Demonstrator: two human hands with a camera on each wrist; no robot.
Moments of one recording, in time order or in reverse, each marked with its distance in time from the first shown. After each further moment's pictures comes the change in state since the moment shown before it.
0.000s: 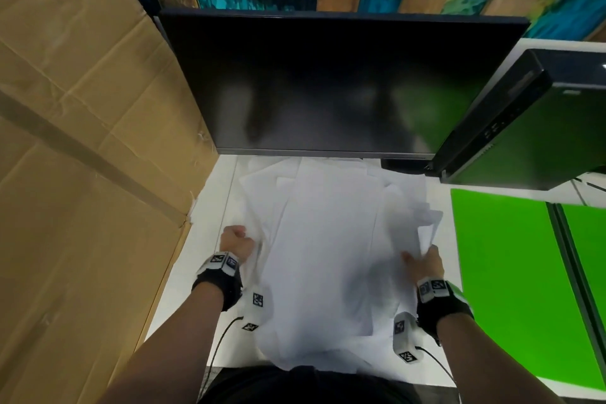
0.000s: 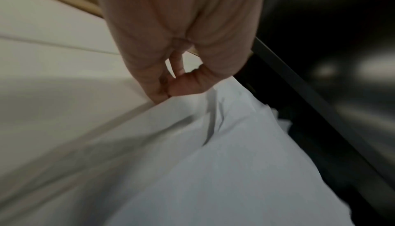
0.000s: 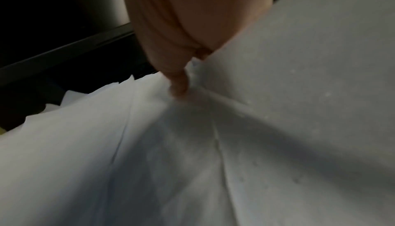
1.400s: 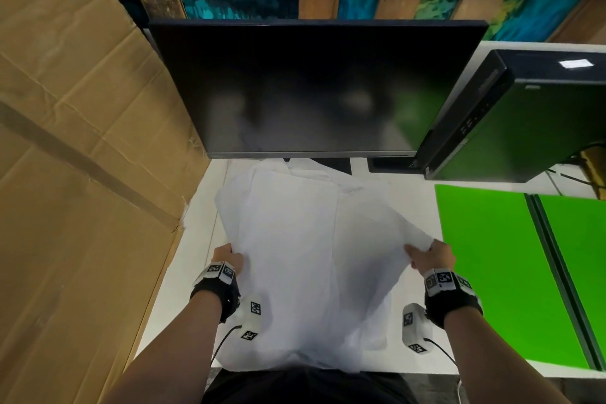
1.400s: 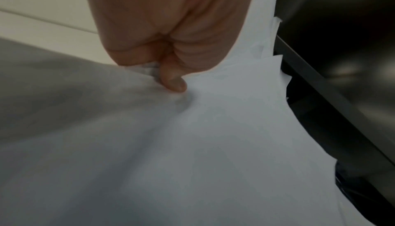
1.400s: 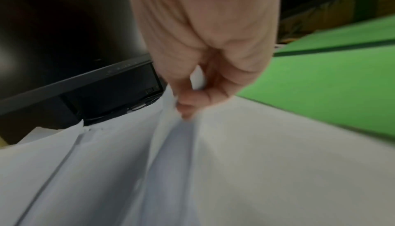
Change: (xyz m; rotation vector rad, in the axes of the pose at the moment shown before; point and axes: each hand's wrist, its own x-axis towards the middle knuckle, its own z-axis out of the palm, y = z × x) left_hand -0.017 -0.017 0.000 0.188 -0.059 -0.067; right_hand 0.008 0.009 -0.032 -0.065 0.045 -0.095
